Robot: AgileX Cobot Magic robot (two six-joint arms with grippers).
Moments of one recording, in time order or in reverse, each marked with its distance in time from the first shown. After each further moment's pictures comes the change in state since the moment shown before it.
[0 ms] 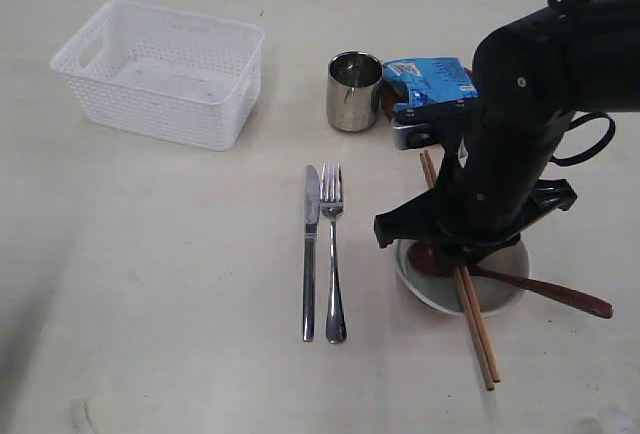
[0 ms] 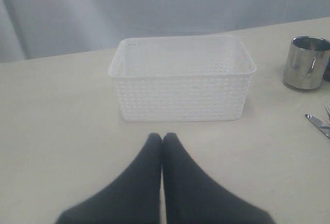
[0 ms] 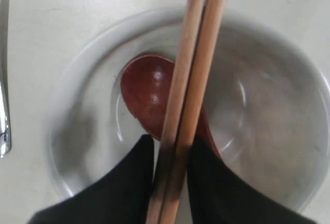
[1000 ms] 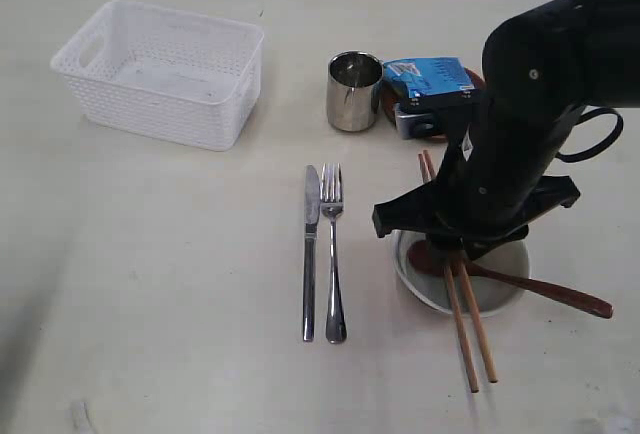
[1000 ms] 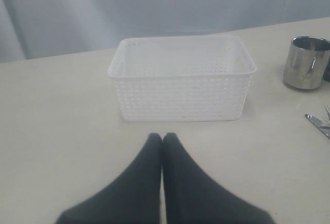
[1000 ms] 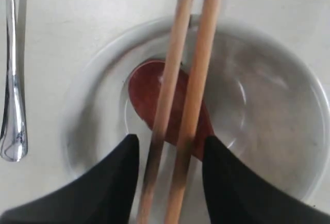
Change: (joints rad) left arm 0.000 0.000 0.000 0.000 0.000 0.000; right arm -0.004 -0.030 0.000 0.009 -0.006 0.026
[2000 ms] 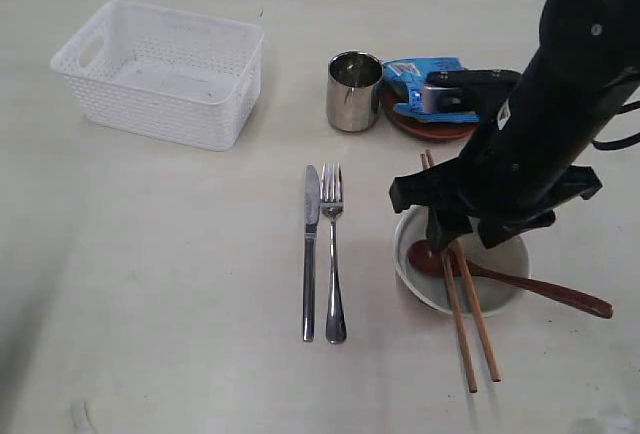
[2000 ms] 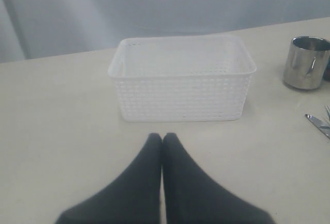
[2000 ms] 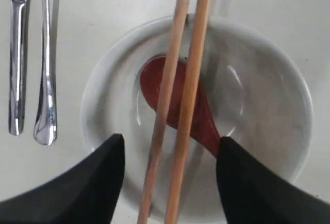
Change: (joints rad) left arm 0.000 0.000 0.000 0.000 0.000 0.000; right arm -0.093 -0.078 0.000 0.126 0.039 -0.130
